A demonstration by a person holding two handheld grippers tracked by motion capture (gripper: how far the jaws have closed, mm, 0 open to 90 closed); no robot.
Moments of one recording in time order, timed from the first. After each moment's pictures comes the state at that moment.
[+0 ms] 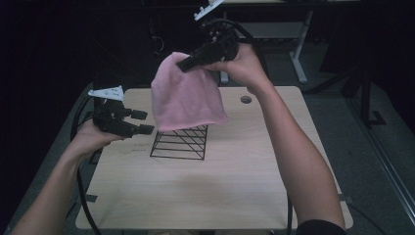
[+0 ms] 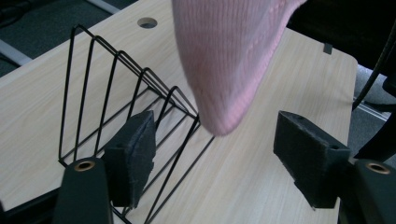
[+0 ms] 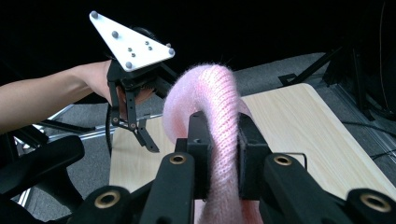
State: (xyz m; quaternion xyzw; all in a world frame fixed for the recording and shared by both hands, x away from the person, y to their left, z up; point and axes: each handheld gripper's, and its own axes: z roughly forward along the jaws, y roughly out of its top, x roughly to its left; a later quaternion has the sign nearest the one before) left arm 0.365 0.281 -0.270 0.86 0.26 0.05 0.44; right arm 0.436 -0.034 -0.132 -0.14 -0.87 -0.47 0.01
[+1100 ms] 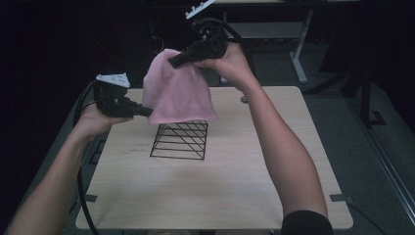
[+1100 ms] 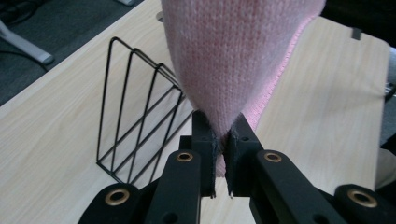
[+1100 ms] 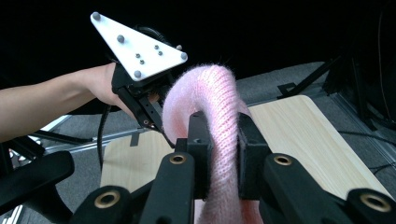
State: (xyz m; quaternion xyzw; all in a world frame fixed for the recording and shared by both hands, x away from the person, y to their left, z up) left arm 0.402 0.276 -0.259 0.88 0.25 0.07 0.40; right arm 0.458 -0.015 -0.142 -0.14 -0.86 -0.49 0.01
